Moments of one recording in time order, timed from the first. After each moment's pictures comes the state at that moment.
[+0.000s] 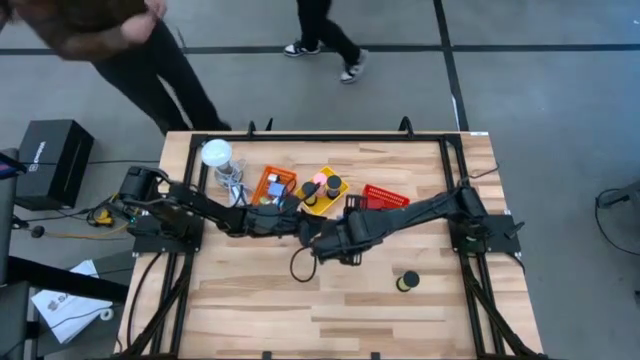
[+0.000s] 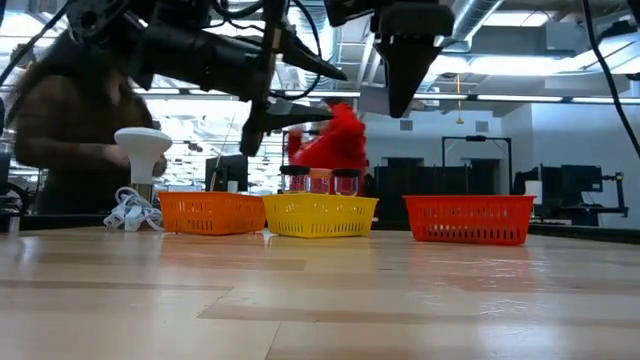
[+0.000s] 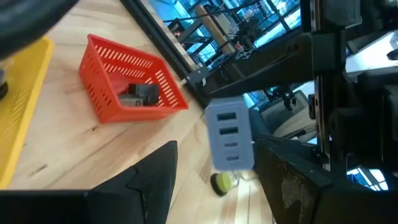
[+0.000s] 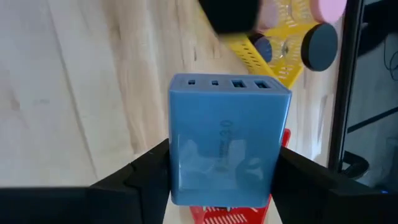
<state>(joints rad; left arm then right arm) -0.13 1.63 0.64 0.83 -0.30 -0.92 0.27 2.07 1.92 -1.48 0.50 0.36</state>
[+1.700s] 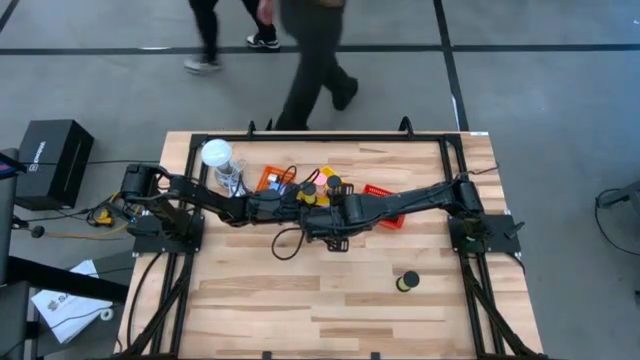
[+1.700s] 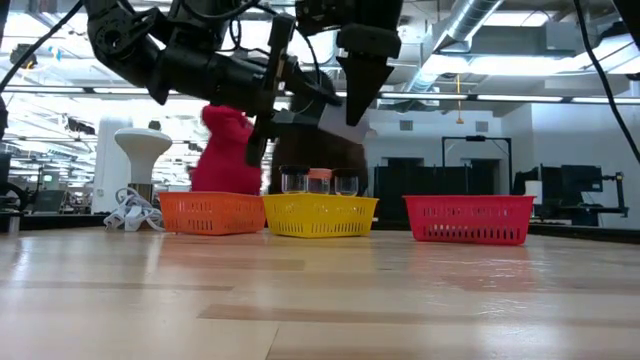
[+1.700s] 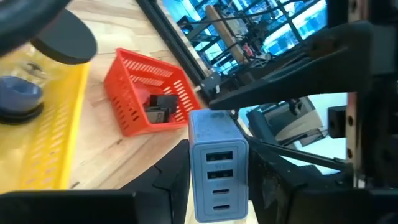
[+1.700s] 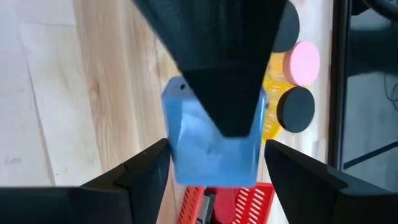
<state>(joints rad) 0.00 1.63 0.63 0.82 -0.17 -0.94 0.17 2.07 1.92 -1.28 0.50 0.16</state>
